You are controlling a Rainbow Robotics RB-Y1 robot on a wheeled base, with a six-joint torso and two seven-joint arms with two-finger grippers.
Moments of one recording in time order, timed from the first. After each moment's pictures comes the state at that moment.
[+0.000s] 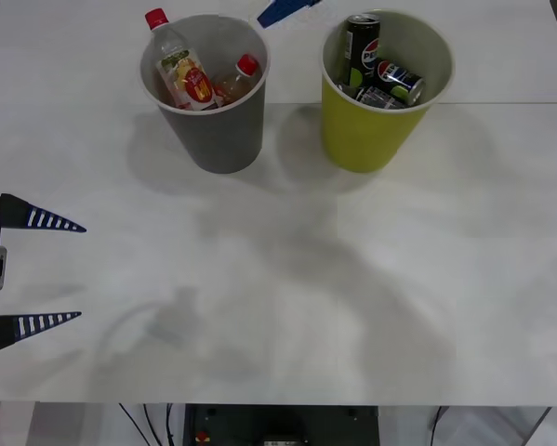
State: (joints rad) right arm -1.31 -0.71 0.31 -1.42 1.69 -1.48 -1.19; left arm 0.26 1.13 0.26 -2.01 -1.31 -1.13 -0.09
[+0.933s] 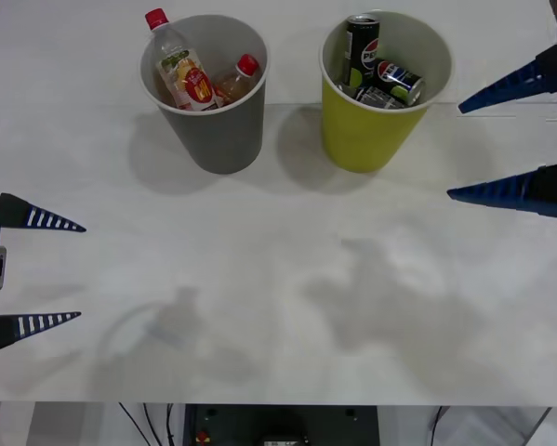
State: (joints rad) right arm -0.31 -1.09 -0.27 -2.14 1.41 -1.45 -0.87; left arm 0.26 1.13 0.26 -2.01 -1.31 -1.13 -0.09
